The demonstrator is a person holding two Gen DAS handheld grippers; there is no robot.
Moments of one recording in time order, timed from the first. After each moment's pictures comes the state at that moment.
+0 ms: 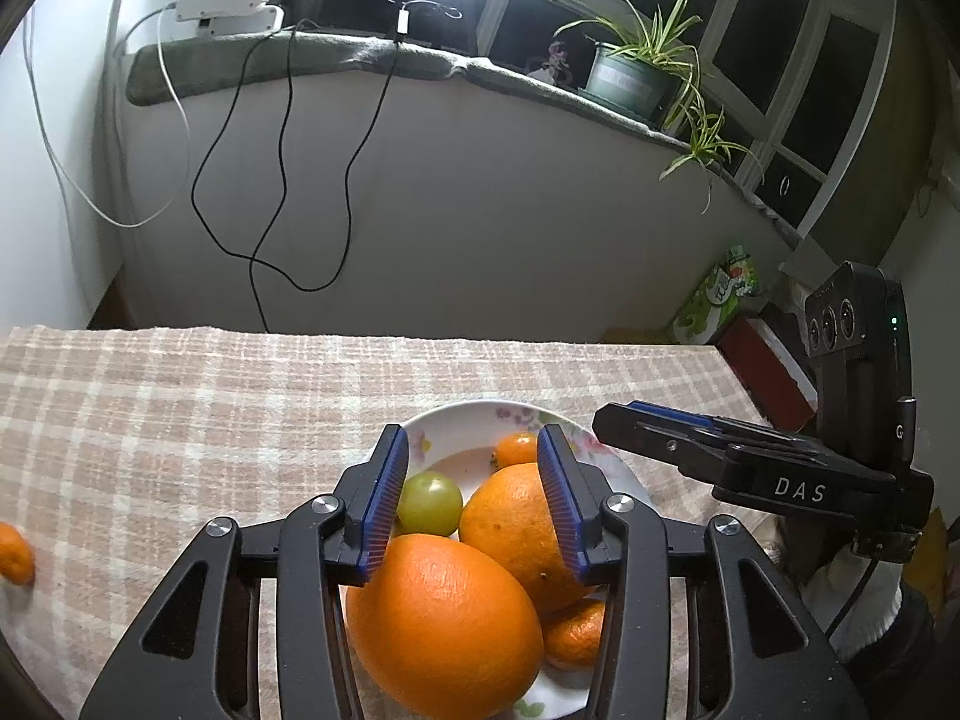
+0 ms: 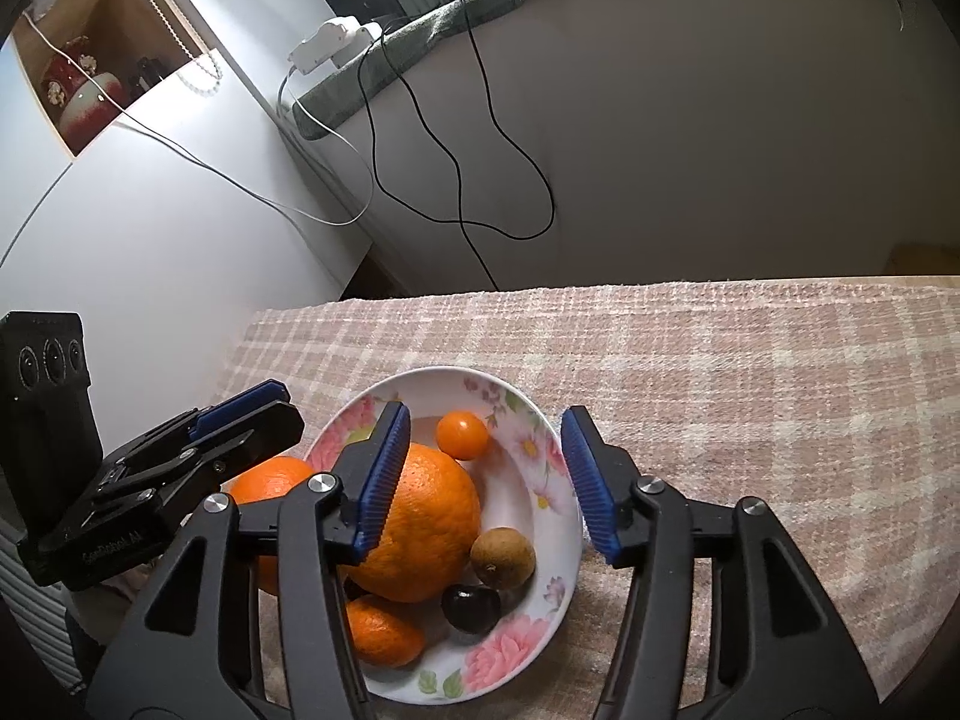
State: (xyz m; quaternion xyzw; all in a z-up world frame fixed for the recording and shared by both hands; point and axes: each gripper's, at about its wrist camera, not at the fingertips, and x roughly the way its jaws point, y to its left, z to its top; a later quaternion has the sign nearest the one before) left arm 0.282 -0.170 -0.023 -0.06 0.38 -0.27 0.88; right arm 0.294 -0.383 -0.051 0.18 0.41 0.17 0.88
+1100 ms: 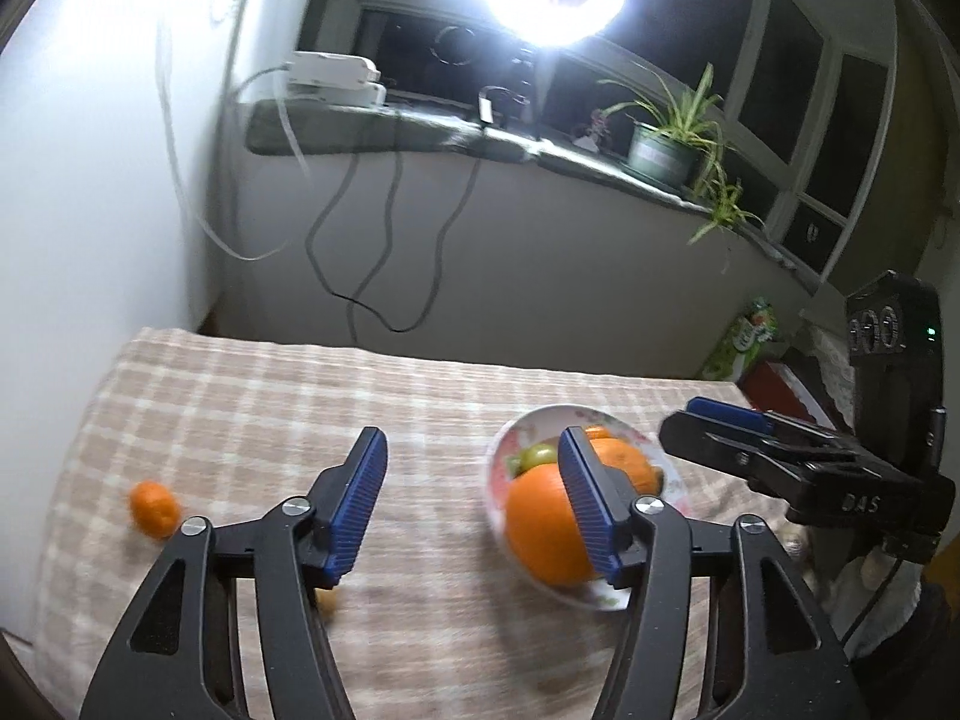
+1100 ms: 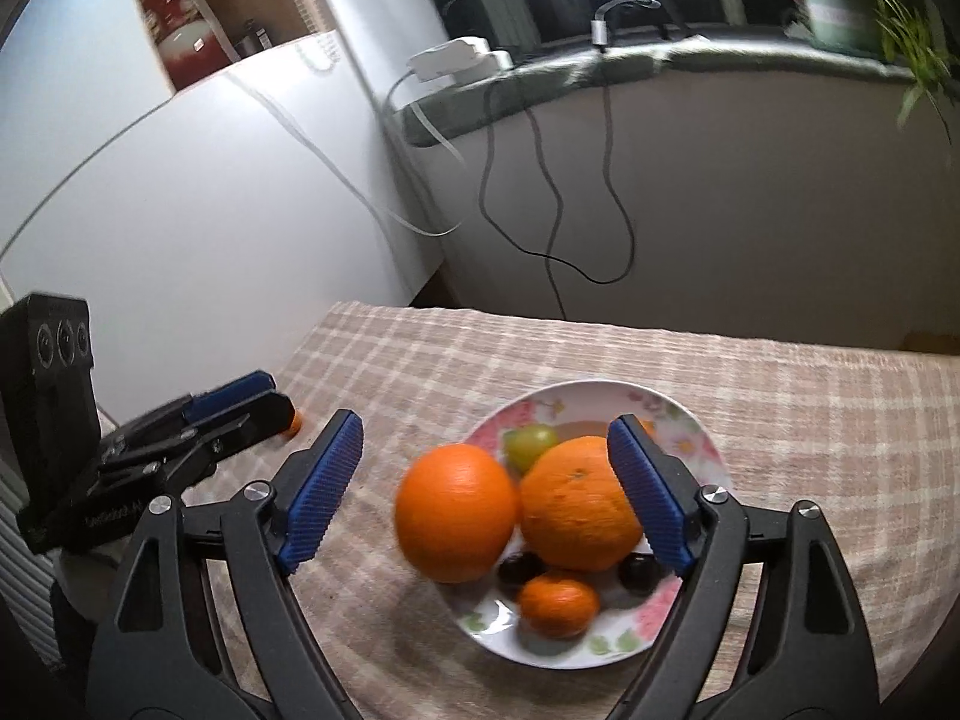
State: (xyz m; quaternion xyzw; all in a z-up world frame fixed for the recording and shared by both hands) left arm 0.220 -0.067 0.011 -0.07 0.32 -0.21 0.92; right arm 0.243 -0.297 0.006 0.11 0.35 0.21 0.91
